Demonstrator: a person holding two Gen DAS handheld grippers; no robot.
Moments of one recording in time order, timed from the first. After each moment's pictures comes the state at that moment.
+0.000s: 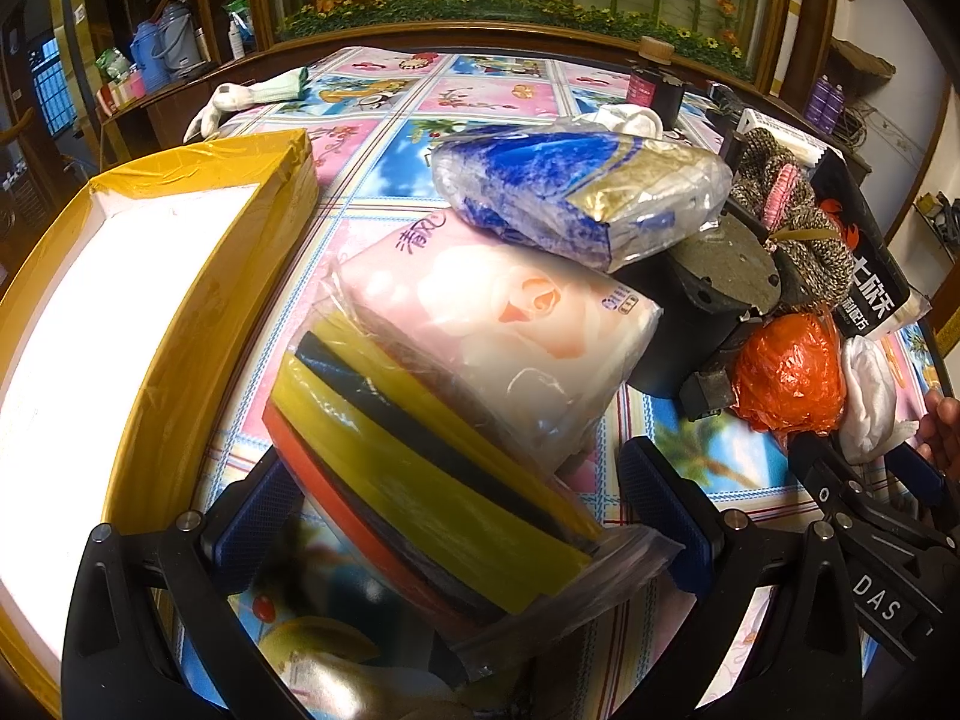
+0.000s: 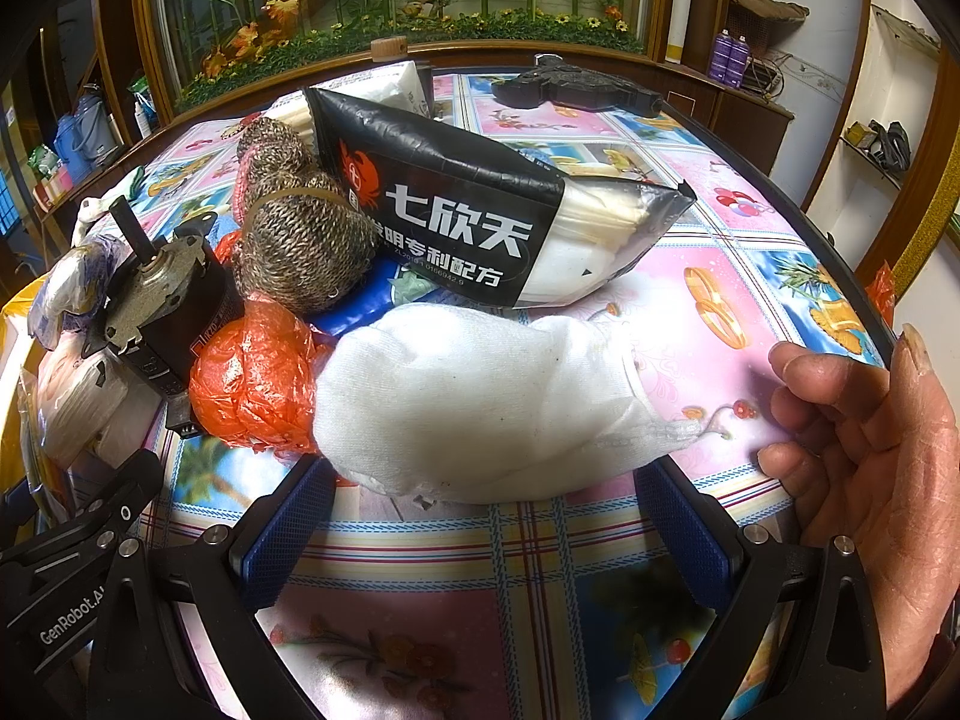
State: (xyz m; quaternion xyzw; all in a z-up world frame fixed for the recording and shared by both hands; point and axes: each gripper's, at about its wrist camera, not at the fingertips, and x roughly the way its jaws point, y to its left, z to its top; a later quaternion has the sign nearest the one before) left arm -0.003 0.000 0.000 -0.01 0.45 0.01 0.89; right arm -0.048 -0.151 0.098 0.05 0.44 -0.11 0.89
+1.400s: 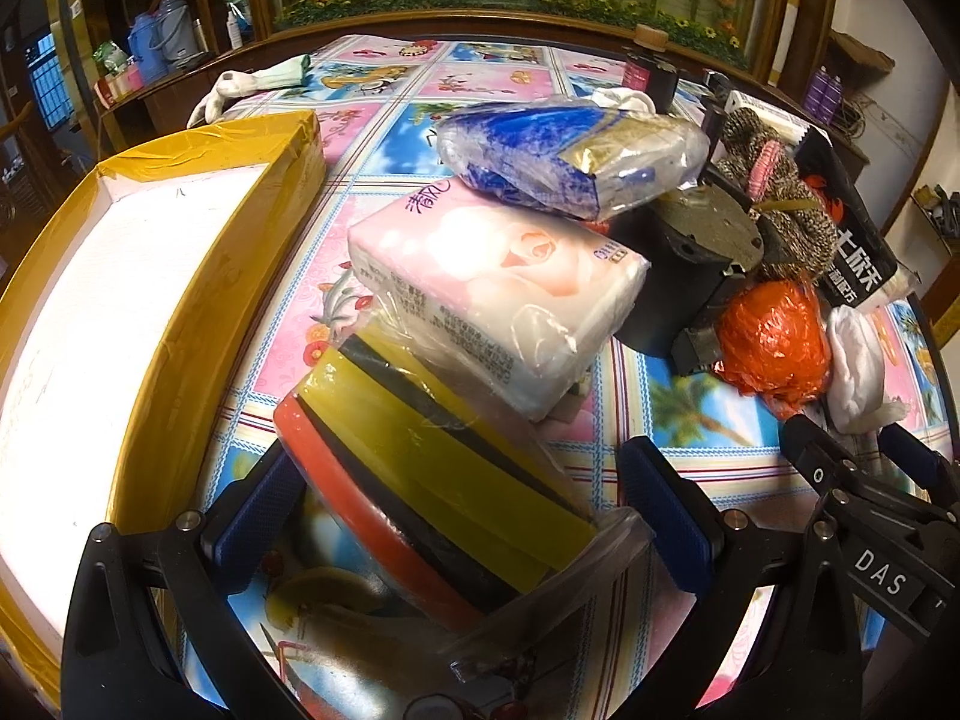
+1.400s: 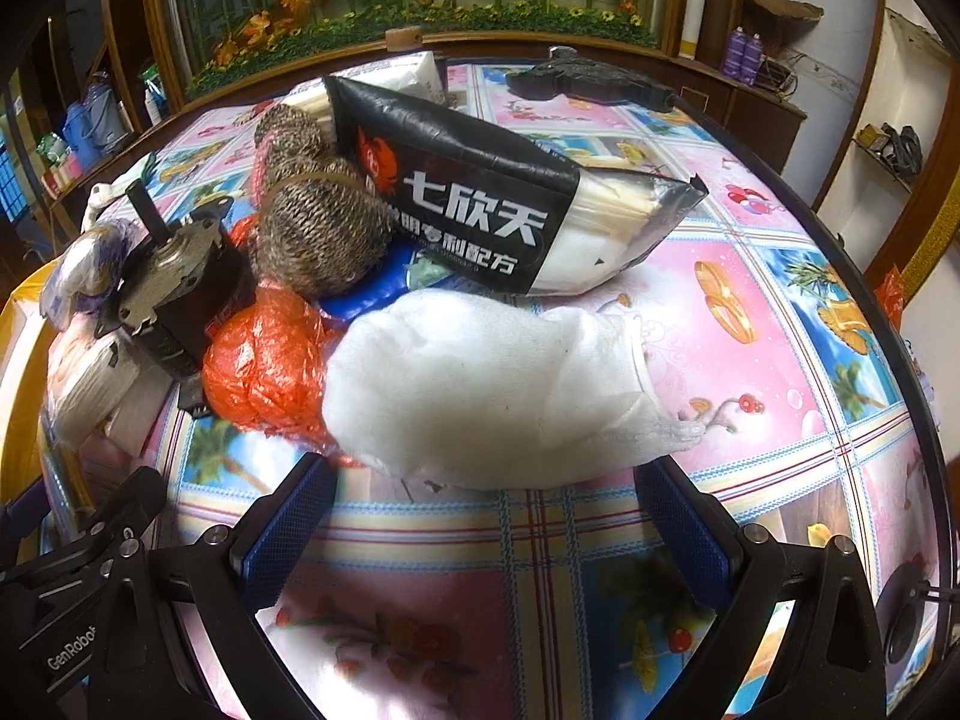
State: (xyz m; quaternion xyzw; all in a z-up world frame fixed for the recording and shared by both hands) left arm -0.013 0.004 0.001 -0.01 0.47 0.00 0.88; right arm -0.051 -0.149 0.100 0.05 0.46 -0.09 0.88
